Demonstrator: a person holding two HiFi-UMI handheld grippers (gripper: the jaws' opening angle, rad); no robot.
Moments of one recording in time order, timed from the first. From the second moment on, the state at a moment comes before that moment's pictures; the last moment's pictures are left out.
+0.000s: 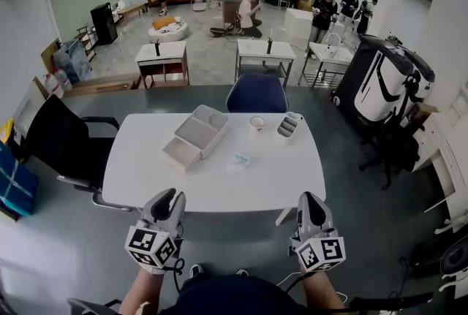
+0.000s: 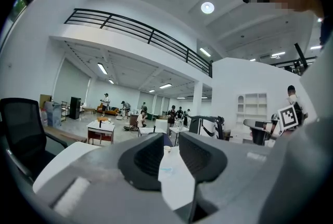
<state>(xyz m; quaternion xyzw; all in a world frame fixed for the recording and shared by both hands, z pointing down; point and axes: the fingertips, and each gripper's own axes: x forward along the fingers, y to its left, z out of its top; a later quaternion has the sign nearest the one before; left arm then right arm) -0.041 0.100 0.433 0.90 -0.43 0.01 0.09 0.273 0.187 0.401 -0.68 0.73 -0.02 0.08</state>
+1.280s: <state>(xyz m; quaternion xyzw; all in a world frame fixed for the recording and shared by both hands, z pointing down) -0.058 -0.033 0.435 0.90 -0.42 -0.02 0.10 0.273 0.068 0.422 -0.71 0.70 -0.04 0.04</state>
